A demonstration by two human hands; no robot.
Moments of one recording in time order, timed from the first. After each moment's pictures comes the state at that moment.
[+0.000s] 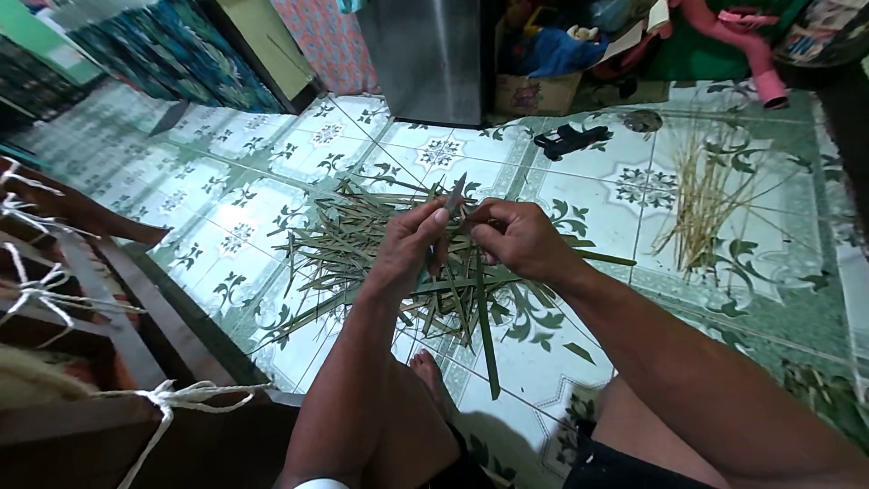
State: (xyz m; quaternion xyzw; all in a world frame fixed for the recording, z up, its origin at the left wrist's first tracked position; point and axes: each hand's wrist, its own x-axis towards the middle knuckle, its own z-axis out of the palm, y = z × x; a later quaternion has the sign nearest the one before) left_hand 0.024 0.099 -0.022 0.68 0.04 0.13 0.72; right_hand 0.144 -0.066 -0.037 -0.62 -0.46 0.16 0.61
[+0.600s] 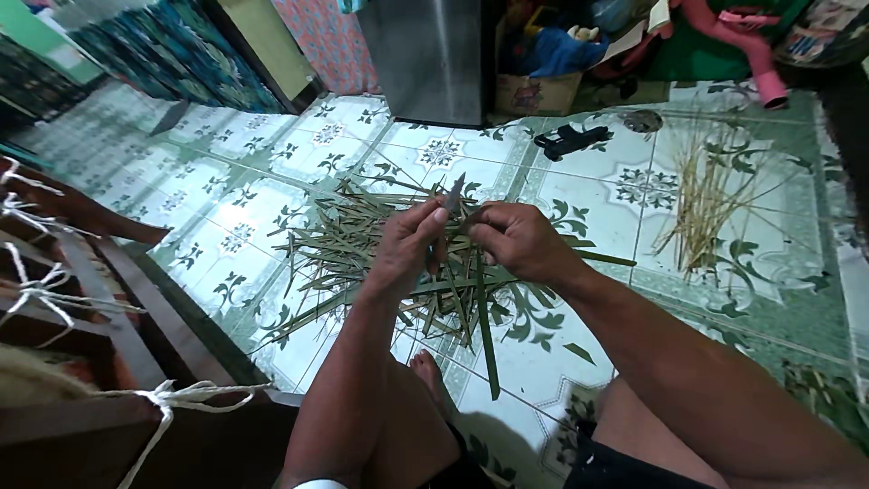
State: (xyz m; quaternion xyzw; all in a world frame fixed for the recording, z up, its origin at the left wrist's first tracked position) left_hand 0.024 0.099 -0.020 0.69 0.04 0.15 0.71; right_hand 0.145 -0.067 -0.038 -0.64 -0.48 0.14 0.59
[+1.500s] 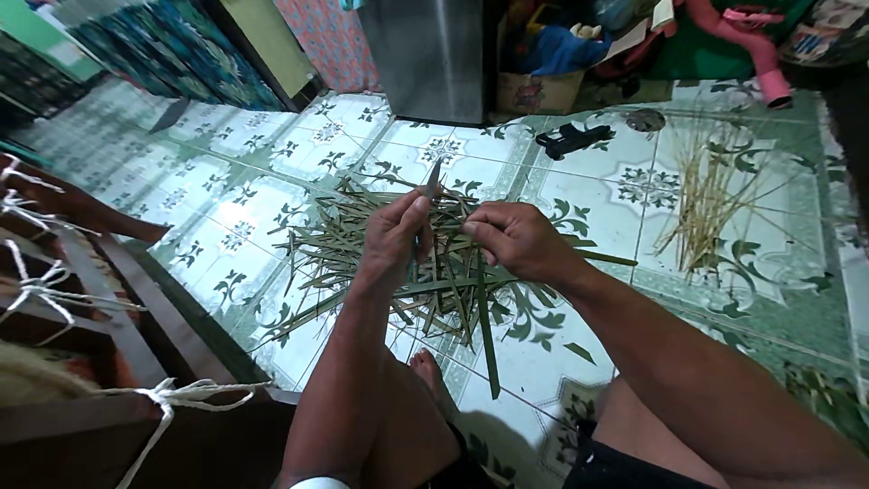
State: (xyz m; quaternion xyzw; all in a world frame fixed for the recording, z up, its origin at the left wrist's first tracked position) left_hand 0.020 0.108 -0.016 0.70 0.06 0.21 0.69; right_hand 0.146 -0.064 -0.039 -0.63 -0.50 0.14 0.58
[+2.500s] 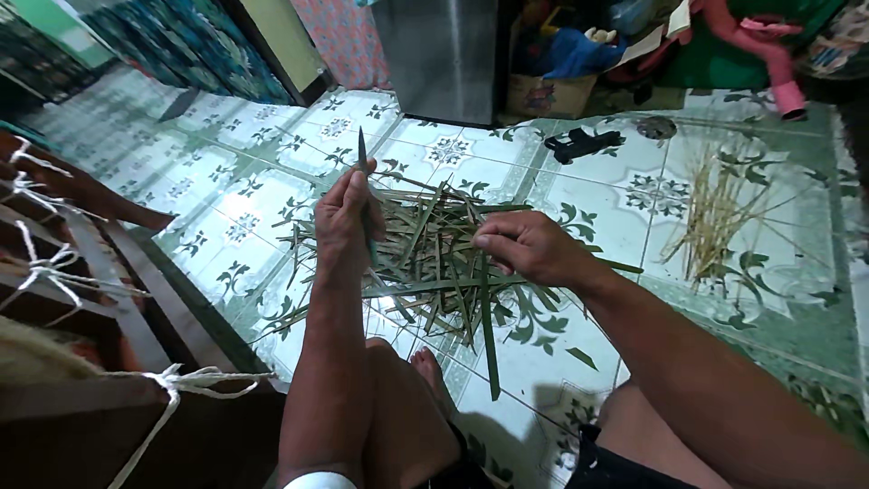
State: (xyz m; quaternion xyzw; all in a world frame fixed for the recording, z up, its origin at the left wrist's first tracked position) left_hand -0.005 0.148 0.004 0.66 0.10 0.35 0.65; right_hand 0.153 -0.069 -0.044 -0.61 -0.54 0.22 0.54
